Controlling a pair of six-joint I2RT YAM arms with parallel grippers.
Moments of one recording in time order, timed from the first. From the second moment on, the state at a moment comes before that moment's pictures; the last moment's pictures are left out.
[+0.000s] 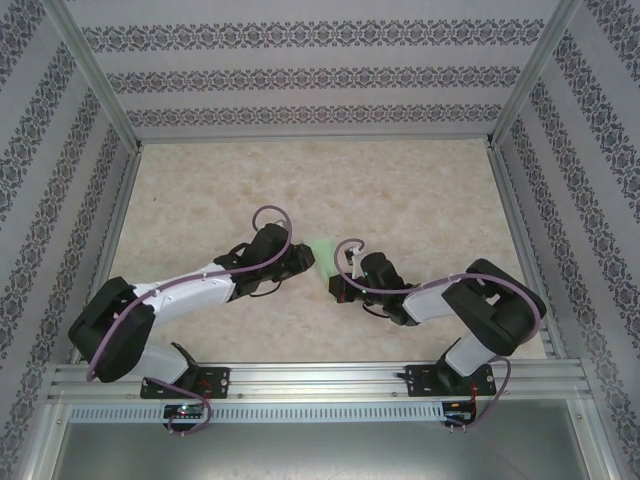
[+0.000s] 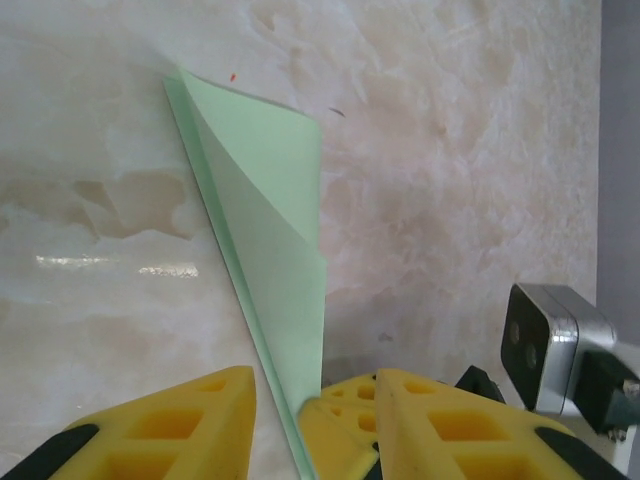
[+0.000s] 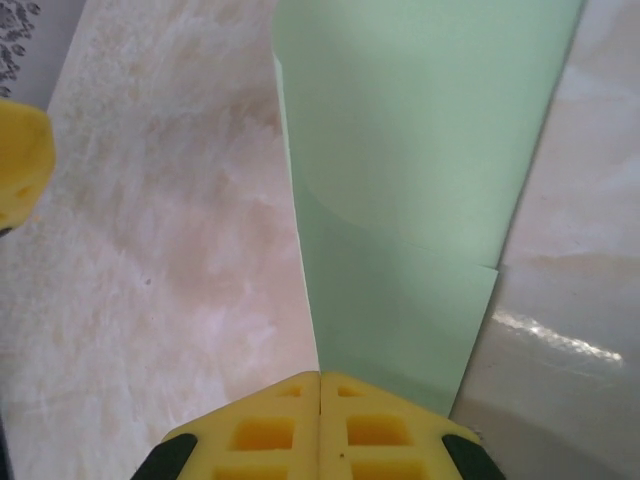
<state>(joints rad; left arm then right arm) -0.74 1.44 0.74 -0.03 0.09 -1.05 0.71 1.60 0.35 0.65 -0.30 0.68</state>
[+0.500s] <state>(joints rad) -0.74 1.66 0.85 0.07 0.24 -0.99 0.66 1.67 0.30 0.81 -0.38 0.86</state>
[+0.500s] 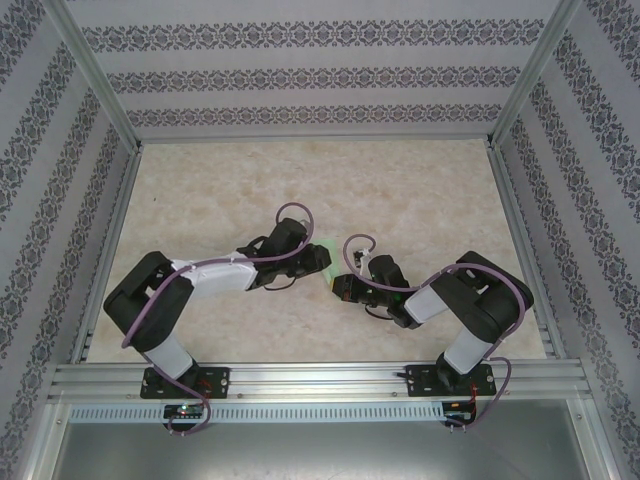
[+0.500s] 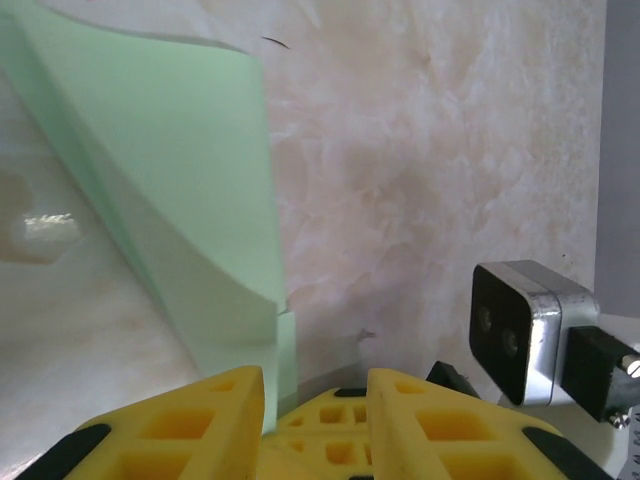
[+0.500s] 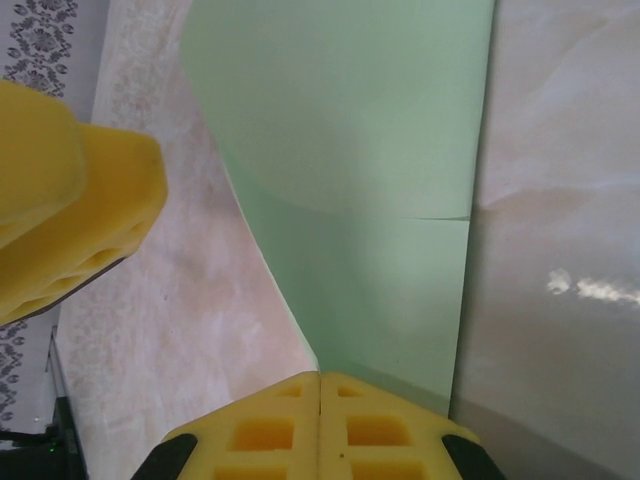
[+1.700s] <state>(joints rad) -0.74 1.63 0.86 0.02 0.13 -1.00 0.80 1.14 0.46 0.03 0.09 0.46</state>
